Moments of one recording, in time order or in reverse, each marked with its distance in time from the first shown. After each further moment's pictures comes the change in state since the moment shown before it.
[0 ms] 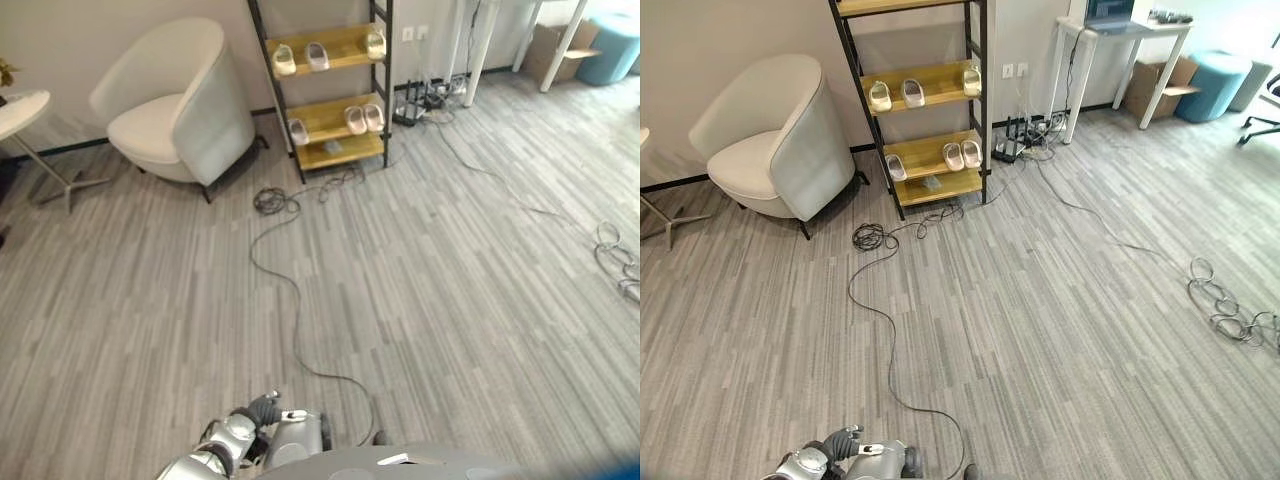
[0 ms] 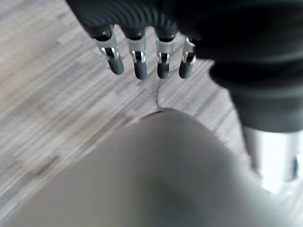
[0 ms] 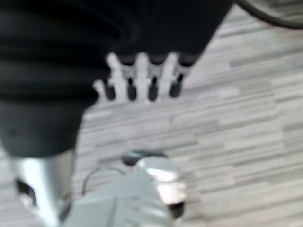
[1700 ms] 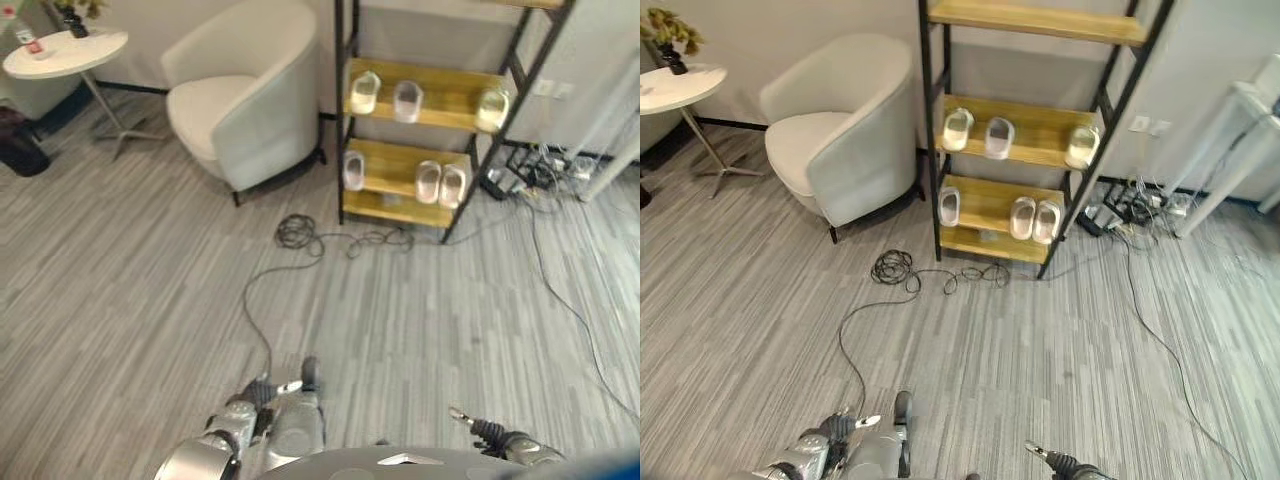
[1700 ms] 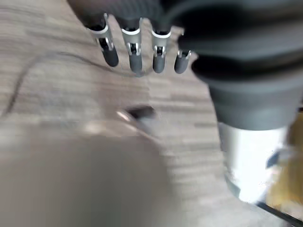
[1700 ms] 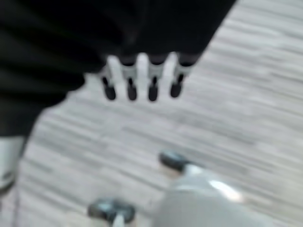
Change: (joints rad) left arm -0.012 0.000 0.182 0.076 -0.183 0.008 0.058; right arm -0.066 0.047 0.065 -0.019 0.000 -0.029 -0.022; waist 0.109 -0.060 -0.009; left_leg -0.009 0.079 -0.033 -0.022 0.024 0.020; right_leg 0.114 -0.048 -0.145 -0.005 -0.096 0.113
